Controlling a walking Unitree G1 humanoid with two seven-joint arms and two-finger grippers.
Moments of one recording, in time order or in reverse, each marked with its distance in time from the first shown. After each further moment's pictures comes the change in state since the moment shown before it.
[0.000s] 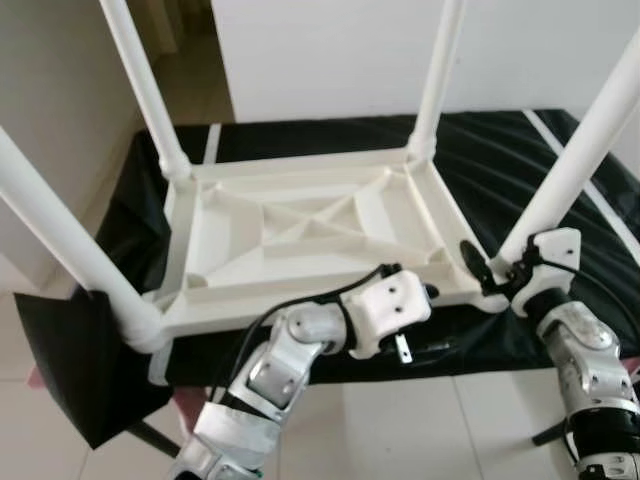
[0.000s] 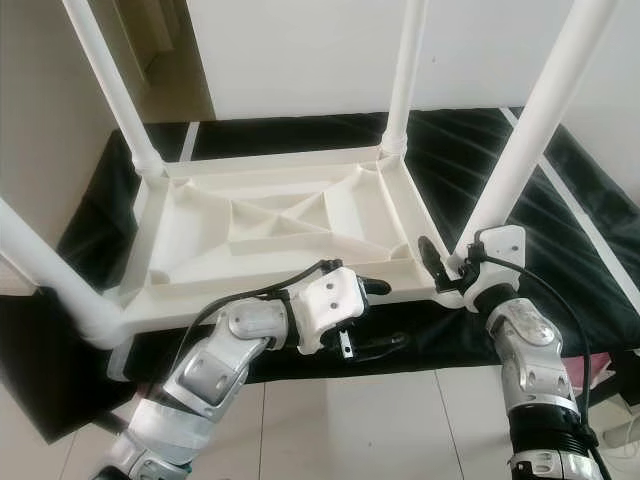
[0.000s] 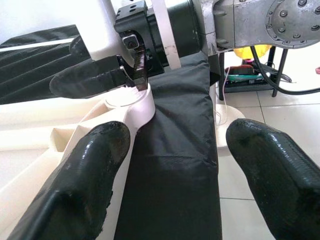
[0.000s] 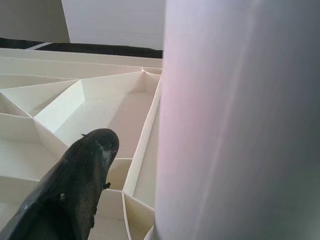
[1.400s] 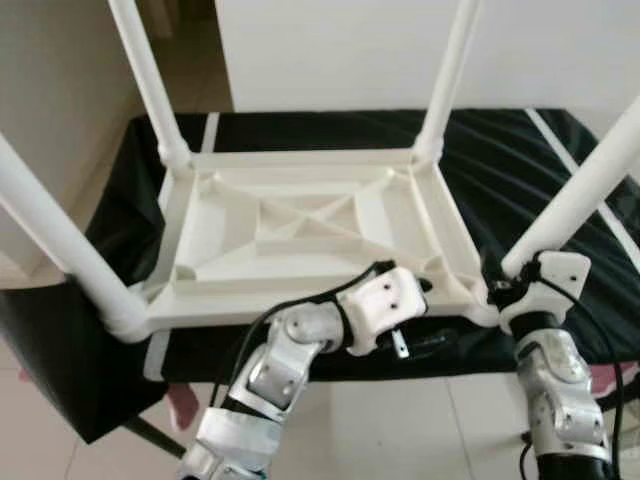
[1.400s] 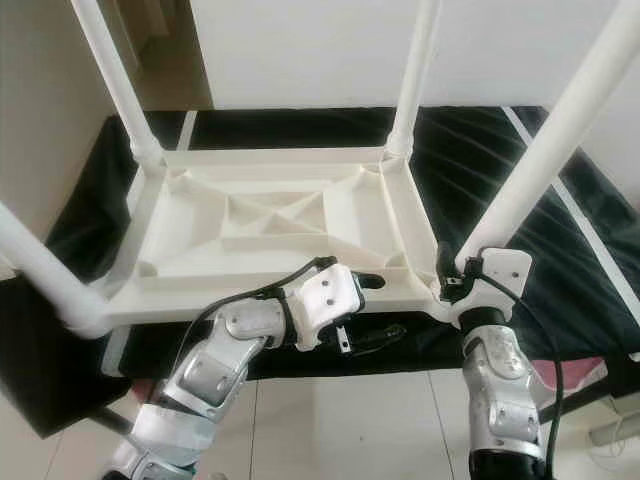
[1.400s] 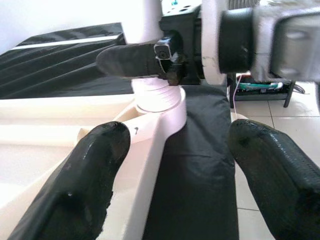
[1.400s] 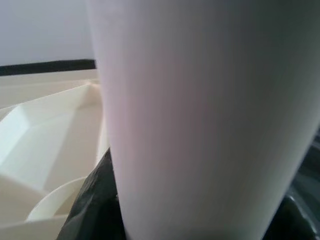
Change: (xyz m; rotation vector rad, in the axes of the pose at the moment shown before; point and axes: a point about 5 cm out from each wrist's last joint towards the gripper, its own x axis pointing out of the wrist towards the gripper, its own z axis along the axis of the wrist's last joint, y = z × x) left arm -0.002 0.007 -0.002 0.004 0.002 0.056; right arm -0.028 0.040 -0.004 0.156 -0.027 -0.479
